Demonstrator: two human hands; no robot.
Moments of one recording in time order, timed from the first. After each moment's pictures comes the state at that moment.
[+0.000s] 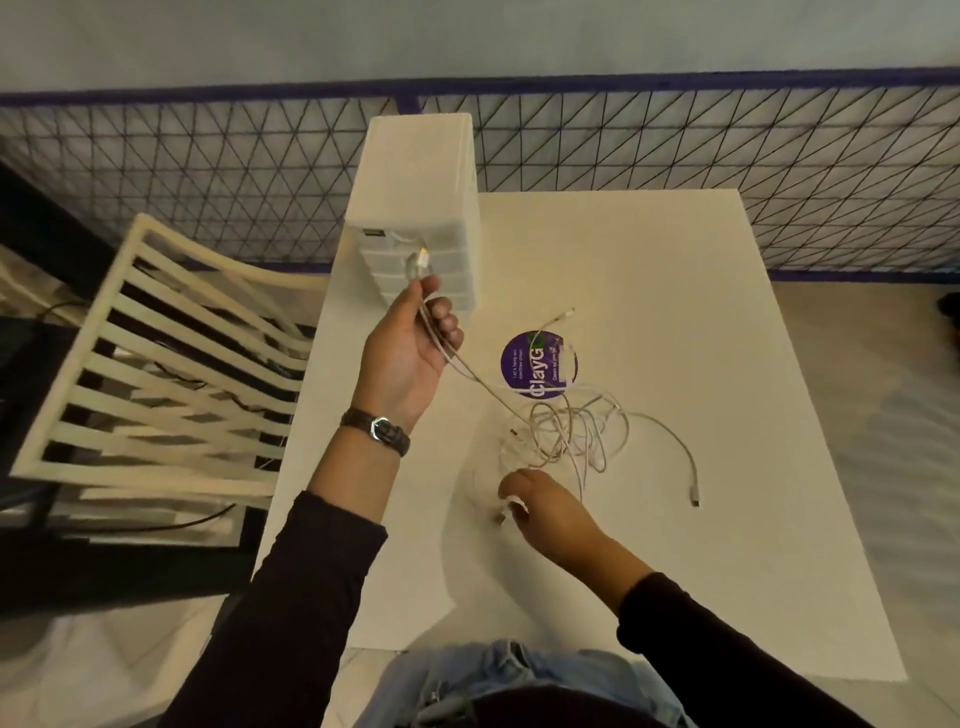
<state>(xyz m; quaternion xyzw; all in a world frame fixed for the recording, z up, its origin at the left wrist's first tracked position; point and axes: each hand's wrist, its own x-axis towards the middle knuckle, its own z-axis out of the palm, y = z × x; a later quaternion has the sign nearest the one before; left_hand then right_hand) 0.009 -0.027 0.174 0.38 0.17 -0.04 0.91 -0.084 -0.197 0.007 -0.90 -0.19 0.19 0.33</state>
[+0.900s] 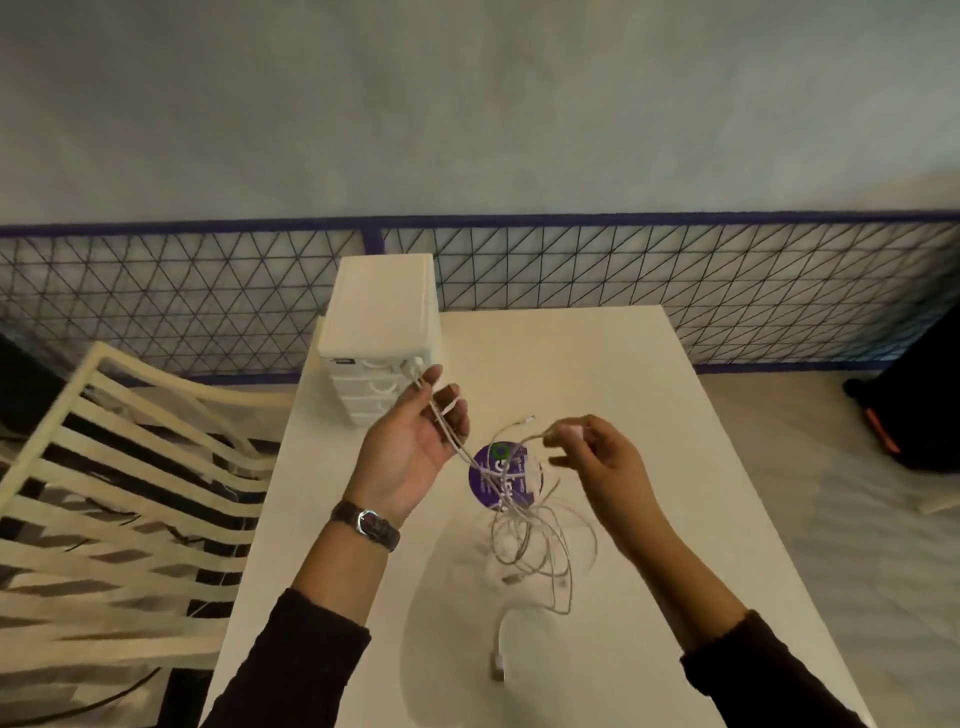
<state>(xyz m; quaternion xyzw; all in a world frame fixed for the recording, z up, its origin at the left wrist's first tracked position) 0.040 -0.038 0.199 0.35 0.13 -0.12 0.92 0.010 -0.231 0.171 -0.73 0.05 -0.01 0.68</state>
